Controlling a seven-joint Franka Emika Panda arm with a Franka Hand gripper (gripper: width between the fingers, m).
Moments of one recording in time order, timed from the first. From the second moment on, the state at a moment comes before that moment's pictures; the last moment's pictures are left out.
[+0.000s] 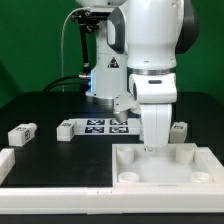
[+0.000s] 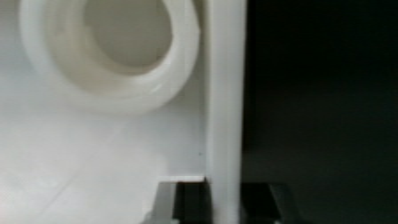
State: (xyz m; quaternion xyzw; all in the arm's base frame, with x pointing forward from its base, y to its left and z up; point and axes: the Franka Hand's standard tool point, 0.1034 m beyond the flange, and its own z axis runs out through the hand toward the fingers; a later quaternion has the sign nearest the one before) arm 0.489 0.058 0.014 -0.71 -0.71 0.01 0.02
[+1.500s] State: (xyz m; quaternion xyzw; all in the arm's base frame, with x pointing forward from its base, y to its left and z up) arm 0.458 0.058 0.038 -0.76 -0.64 0.01 0.01
